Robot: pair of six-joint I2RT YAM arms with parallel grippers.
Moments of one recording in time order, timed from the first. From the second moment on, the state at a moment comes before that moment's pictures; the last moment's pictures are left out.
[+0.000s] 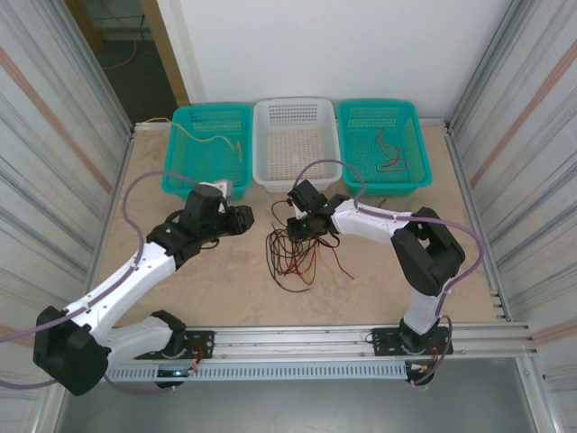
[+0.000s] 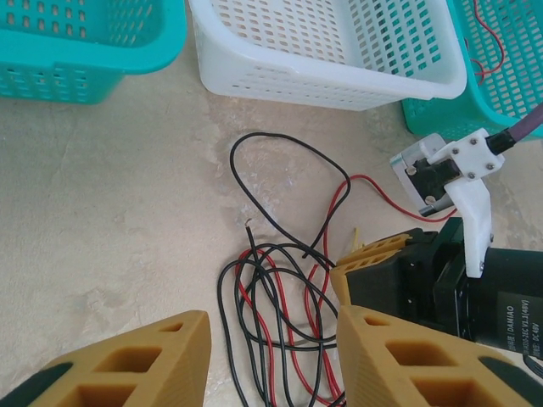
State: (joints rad) left arm -0.55 1.09 0.82 -0.42 0.04 -0.60; right arm 0.76 1.79 1.17 -0.47 -0.08 0.43
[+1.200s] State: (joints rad) left arm -0.55 1.21 0.79 -0.25 0.21 -0.70; right arm 0.90 1.49 0.99 -0.40 0.02 0.39
